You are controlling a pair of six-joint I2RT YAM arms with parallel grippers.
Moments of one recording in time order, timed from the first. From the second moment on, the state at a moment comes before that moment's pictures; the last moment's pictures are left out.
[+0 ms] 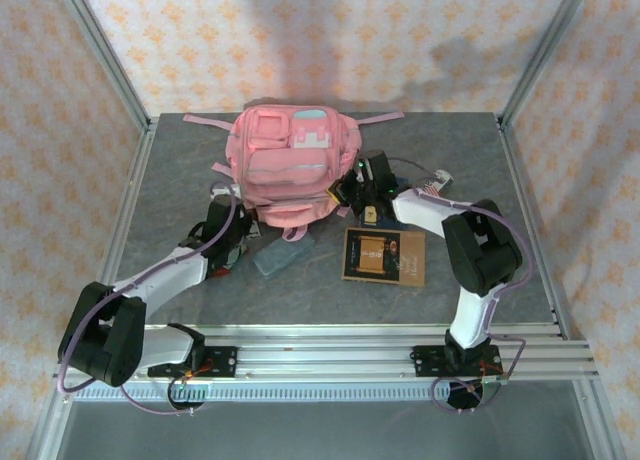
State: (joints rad) left arm -0.30 1.26 0.57 0.03 -0.09 -0.51; right arm 0.48 1.84 1.14 0.02 -0.38 1.23
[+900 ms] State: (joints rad) left arm -0.50 1.29 0.65 0.01 -0.07 -0.57; right arm 0.35 2.16 1.67 -0.29 -0.50 1.01
